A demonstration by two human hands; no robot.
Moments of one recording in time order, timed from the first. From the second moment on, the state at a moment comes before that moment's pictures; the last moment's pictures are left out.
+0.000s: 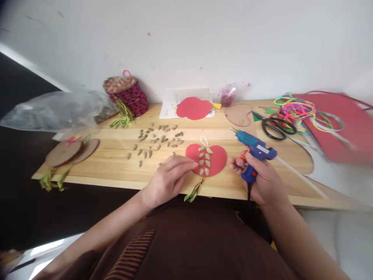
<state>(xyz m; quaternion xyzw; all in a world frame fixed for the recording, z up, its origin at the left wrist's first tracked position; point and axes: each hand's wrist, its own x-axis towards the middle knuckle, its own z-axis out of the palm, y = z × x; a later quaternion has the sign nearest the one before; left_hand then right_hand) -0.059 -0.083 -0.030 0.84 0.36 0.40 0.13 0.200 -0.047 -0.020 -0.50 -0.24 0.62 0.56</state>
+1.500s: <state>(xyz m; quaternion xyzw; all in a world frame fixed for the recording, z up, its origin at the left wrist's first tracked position) -0.136 -0.102 -0.011 0.75 0.53 0.38 0.12 0.201 -0.047 -0.021 -0.55 -0.21 0.60 0.54</state>
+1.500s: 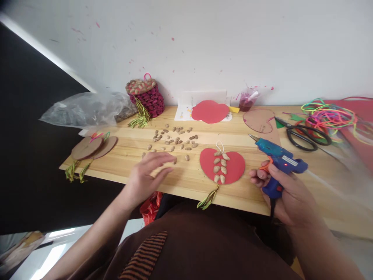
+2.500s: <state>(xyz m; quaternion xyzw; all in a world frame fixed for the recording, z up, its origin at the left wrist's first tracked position) -0.190 -0.079 -0.033 0.63 0.68 0.30 0.21 0.203 -0.045 -0.024 -0.55 -0.22 0.61 0.54</state>
